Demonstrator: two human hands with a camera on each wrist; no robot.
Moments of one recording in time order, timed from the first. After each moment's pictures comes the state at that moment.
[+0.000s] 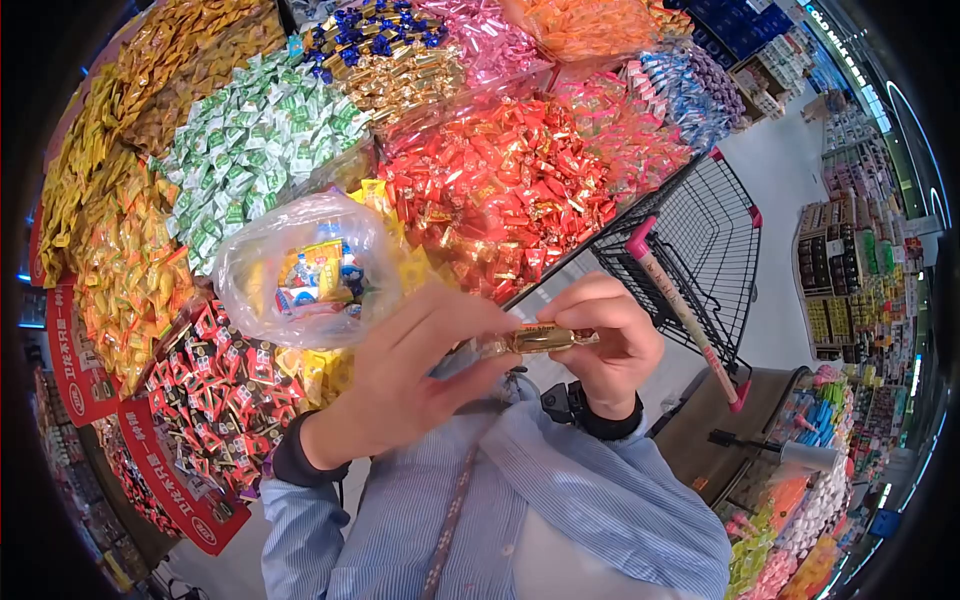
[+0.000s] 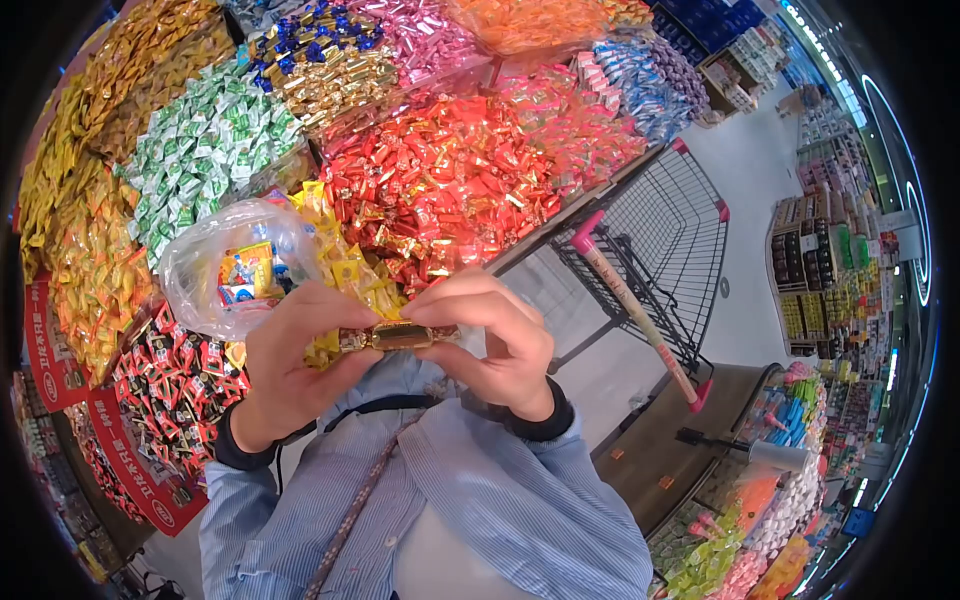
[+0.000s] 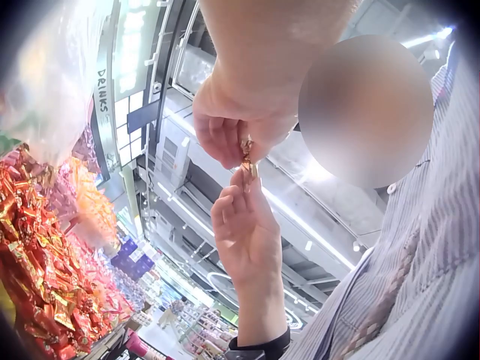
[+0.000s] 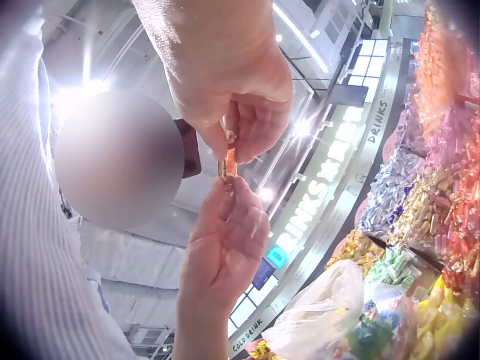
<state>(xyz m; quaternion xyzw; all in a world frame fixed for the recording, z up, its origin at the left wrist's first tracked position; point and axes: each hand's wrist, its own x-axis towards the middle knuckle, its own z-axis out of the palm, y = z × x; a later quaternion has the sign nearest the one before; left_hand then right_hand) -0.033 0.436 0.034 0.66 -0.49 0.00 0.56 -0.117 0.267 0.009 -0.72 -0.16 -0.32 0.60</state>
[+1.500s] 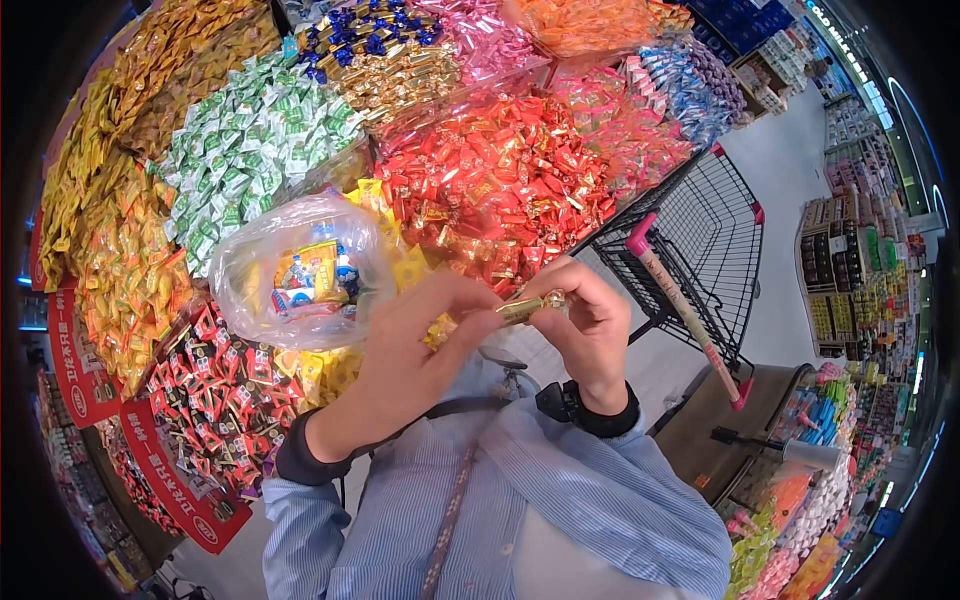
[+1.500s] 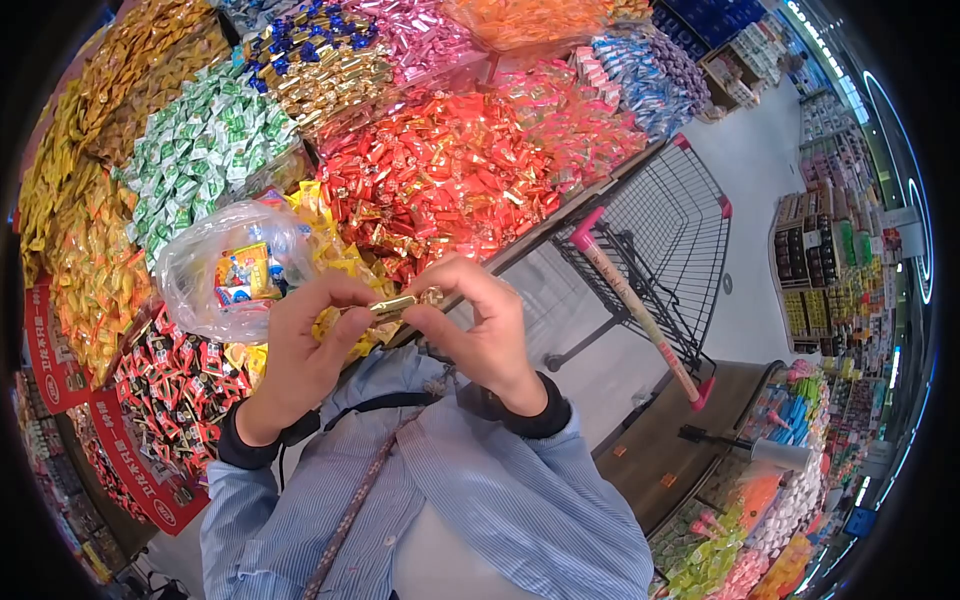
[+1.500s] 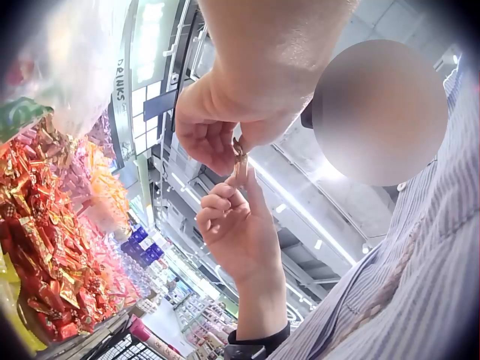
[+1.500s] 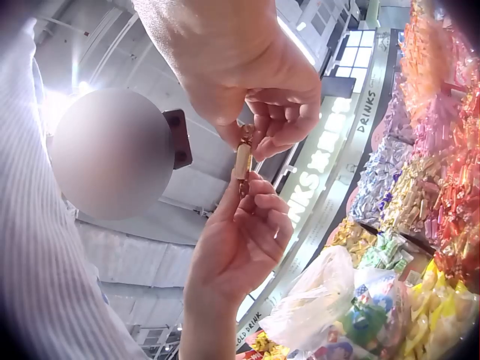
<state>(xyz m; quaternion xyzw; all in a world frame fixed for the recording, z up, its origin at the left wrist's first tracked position) -0.034 0.427 0.015 0.70 -0.38 -0.13 0.59 -0.112 0.265 -0.013 -0.71 -0.03 -0.22 0.67</state>
